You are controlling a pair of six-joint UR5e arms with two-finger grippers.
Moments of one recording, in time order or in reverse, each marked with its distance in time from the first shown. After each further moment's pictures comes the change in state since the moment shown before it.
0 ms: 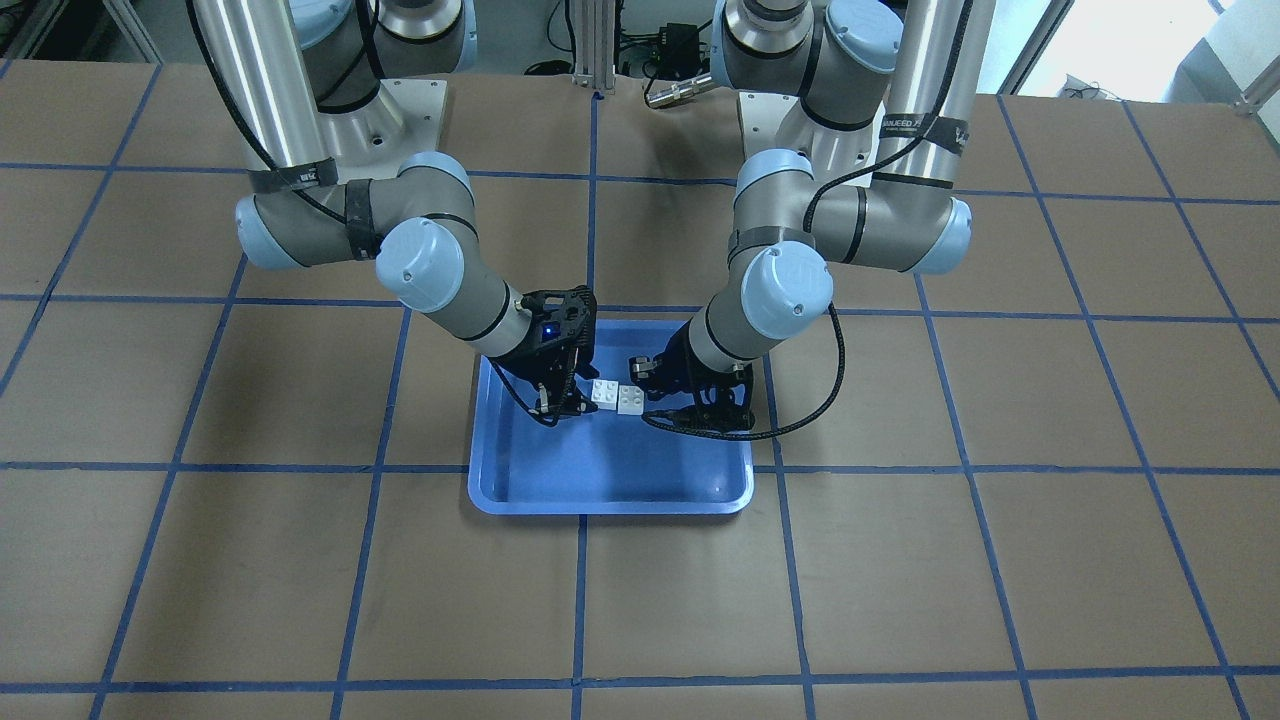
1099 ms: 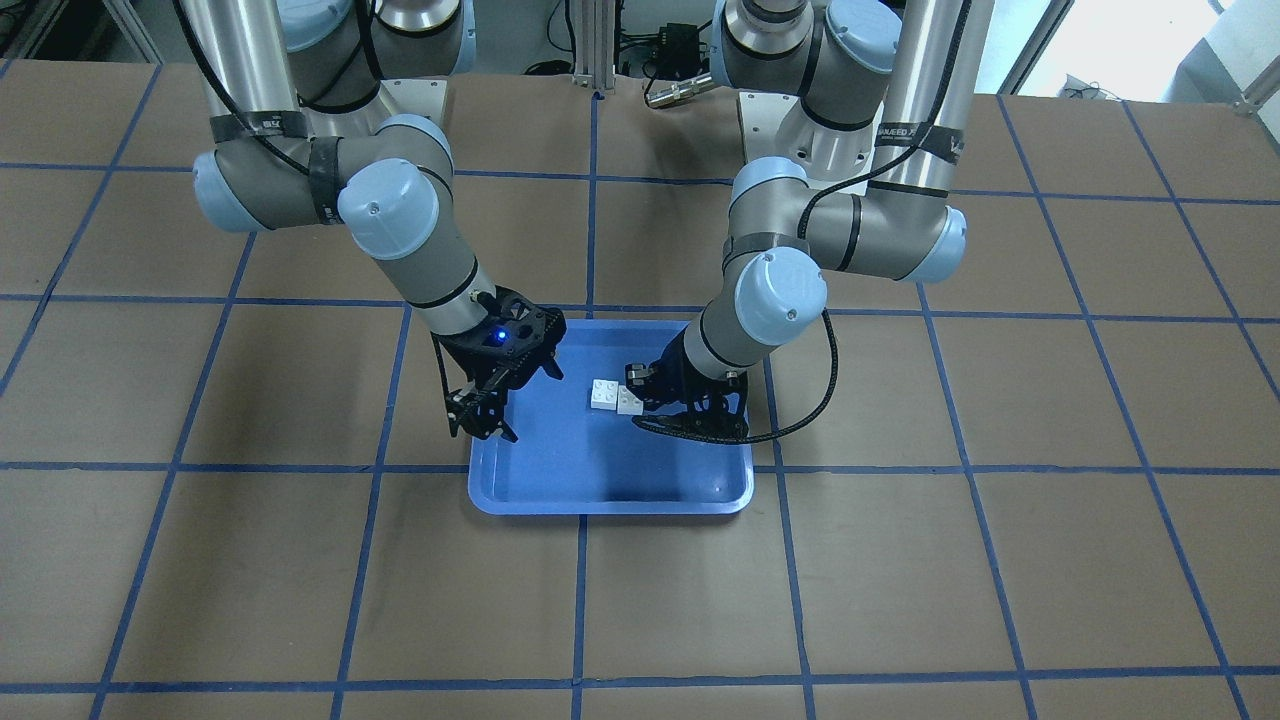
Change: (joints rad) left arm -0.007 -0.022 0.018 0.022 0.009 0.036; right arm -0.048 -0.136 -0.031 0.026 -0.242 0.566
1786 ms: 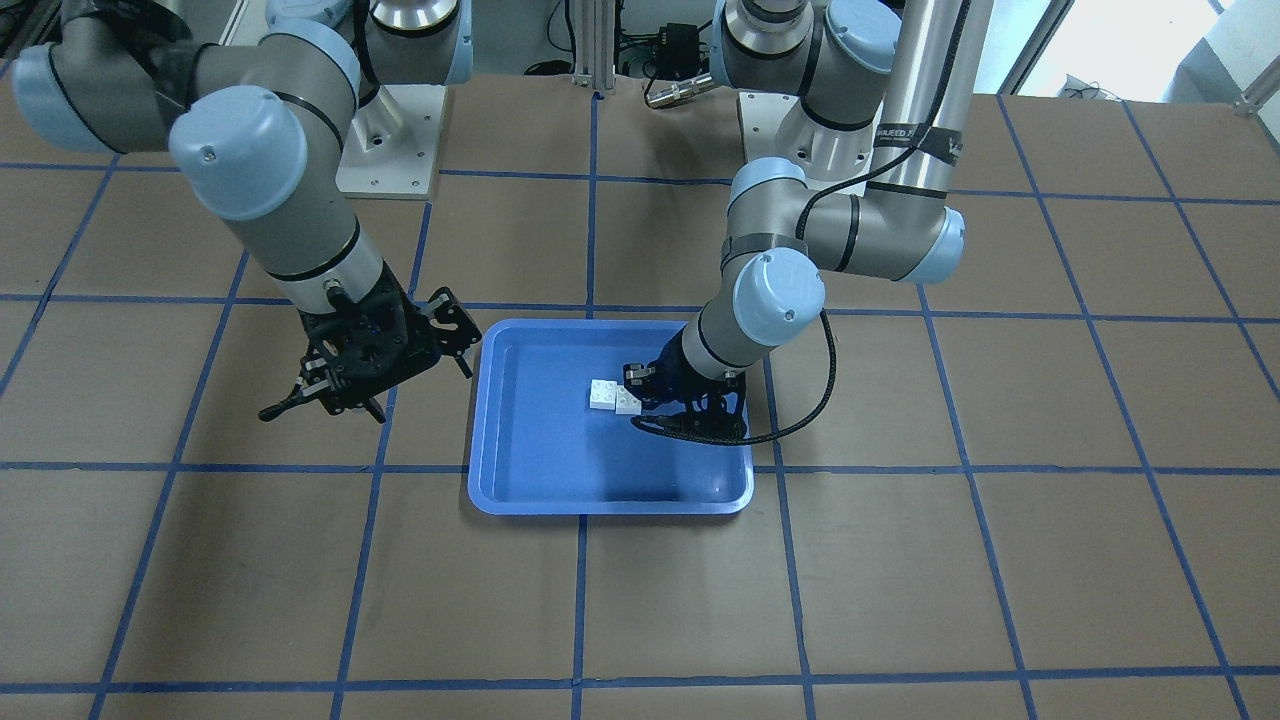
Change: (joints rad) left arm -0.003 -0.002 0.000 -0.001 -0.004 -0.011; right arm -0.118 -0.107 -0.300 0.570 -0.111 0.347
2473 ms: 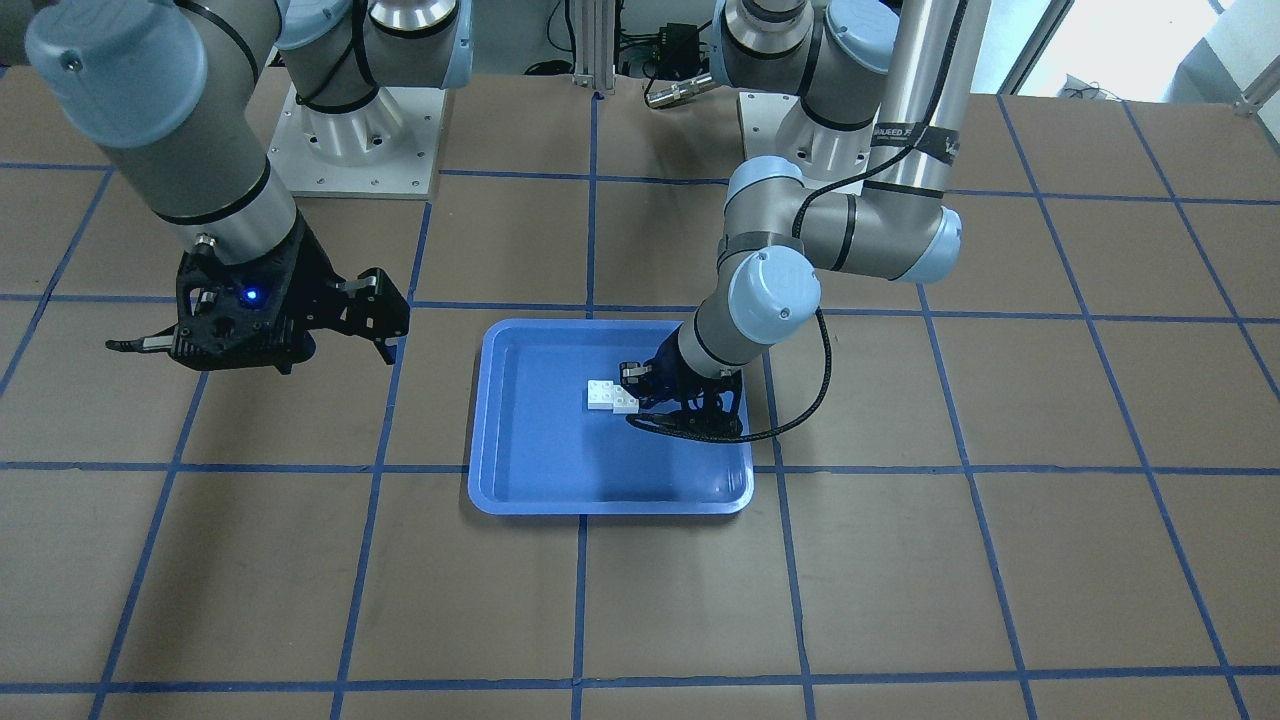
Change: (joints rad) left arm -0.007 0.000 0.001 0.003 -0.001 0.001; right arm -0.046 -0.050 -0.139 0.234 -0.093 0.324
